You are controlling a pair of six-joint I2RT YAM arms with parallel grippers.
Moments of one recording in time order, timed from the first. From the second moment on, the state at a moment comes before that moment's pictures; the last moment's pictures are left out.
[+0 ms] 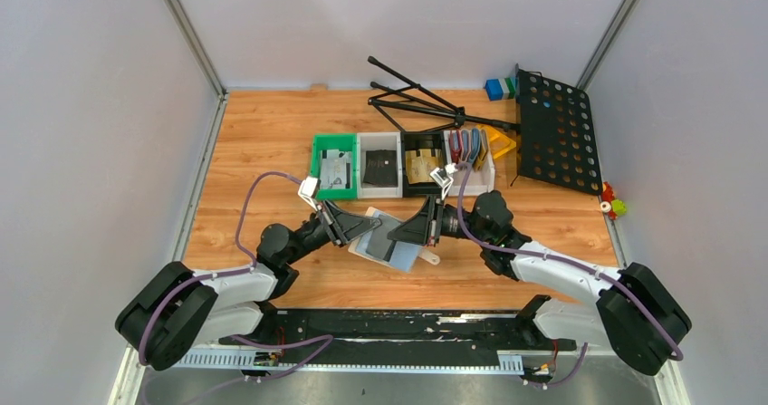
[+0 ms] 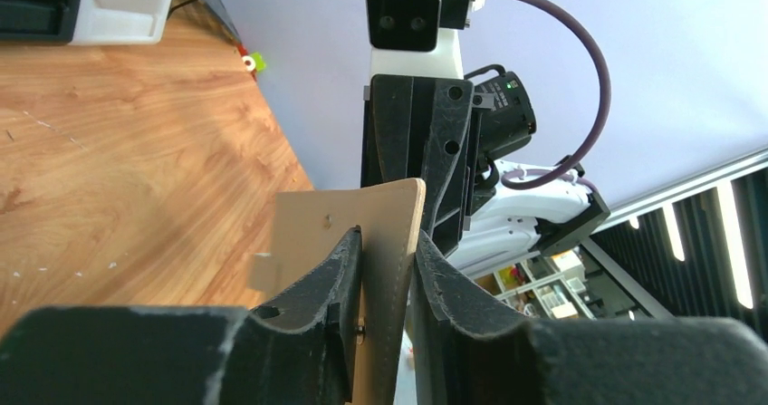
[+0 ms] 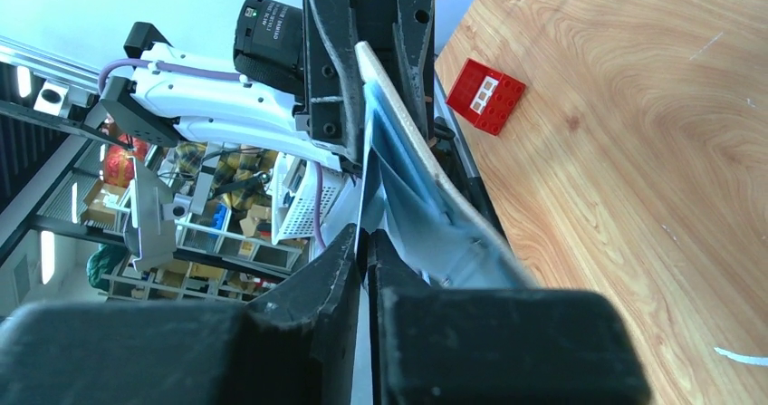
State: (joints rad) left arm -0.63 1.15 0.12 1.30 0.44 -1.30; right arm 0.72 1.16 0.44 0.75 -0.68 1.08
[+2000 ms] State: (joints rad) left arm -0.43 0.67 0.16 0.17 0.28 -0.82; right arm 0.59 1.52 1.09 -0.11 -0.47 0.54
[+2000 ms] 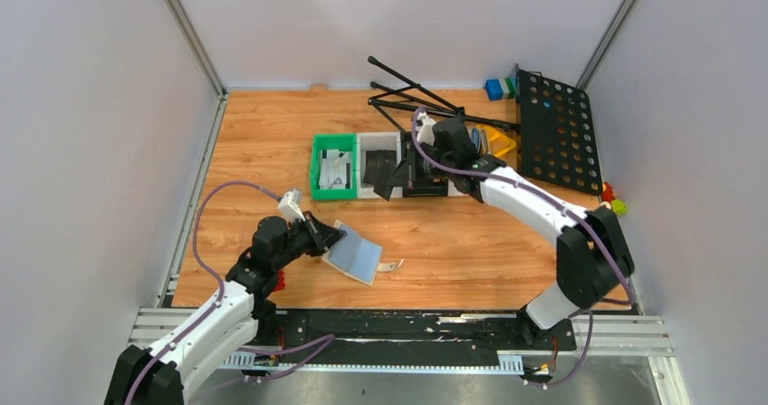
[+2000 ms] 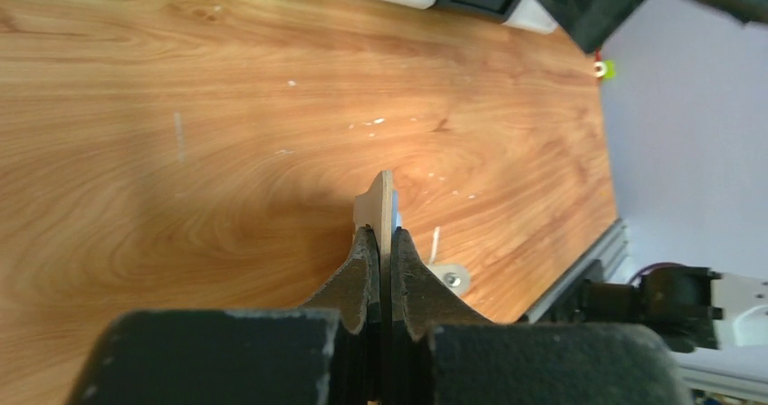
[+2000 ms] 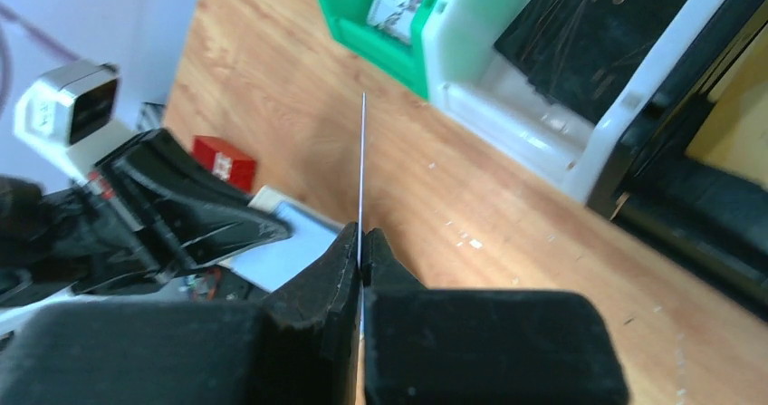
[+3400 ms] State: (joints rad) left arm -0.71 0.69 0.22 -0.04 -0.13 -0.65; right arm 0.92 1.24 0.74 -0.18 -0.19 0.53
